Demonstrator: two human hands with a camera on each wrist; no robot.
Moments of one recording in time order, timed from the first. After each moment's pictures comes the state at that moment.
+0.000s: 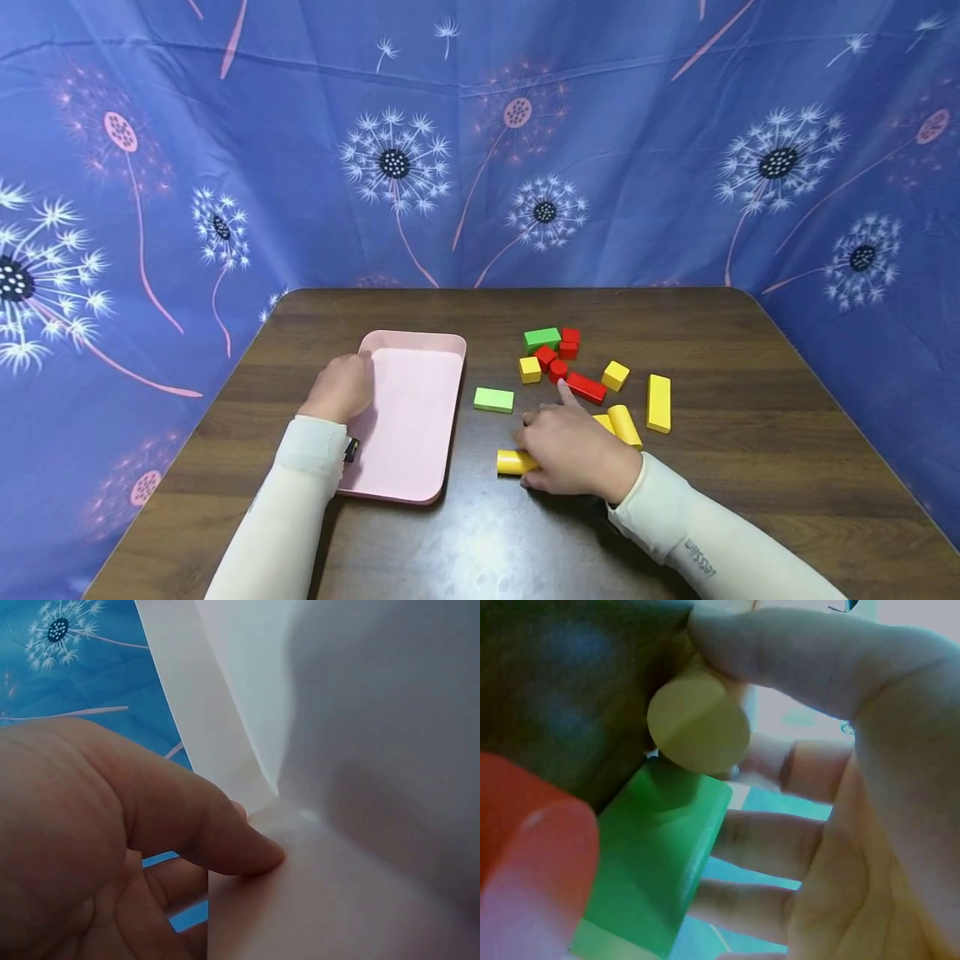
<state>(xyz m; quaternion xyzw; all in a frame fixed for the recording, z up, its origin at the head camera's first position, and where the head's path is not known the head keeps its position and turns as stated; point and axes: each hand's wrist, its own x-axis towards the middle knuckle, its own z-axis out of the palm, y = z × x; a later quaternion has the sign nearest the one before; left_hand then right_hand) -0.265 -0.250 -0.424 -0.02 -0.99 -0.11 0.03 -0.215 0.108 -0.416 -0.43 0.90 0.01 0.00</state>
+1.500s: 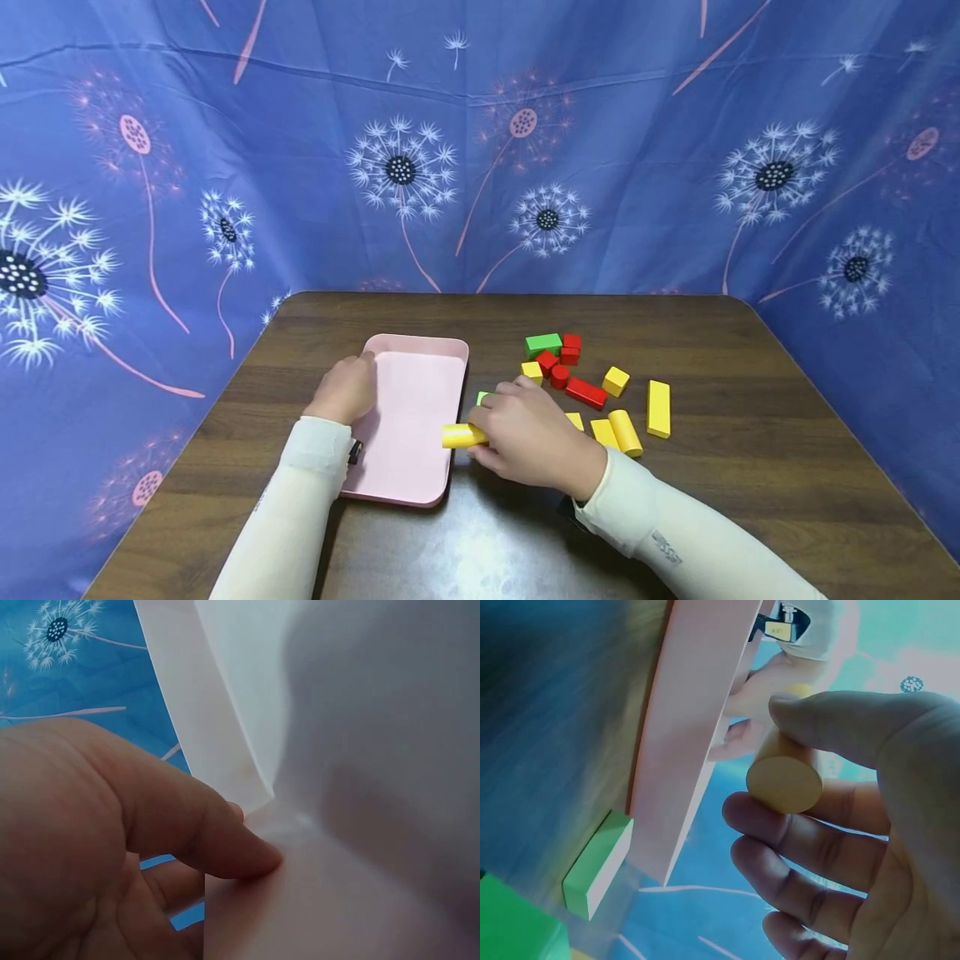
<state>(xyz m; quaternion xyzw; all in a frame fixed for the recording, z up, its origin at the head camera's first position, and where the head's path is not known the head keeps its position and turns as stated) -0.266 -0.251 -0.428 -0.03 -0.99 -0.11 0.03 -0.209 0.056 -0.390 -0.46 0.86 -0.03 -0.19</state>
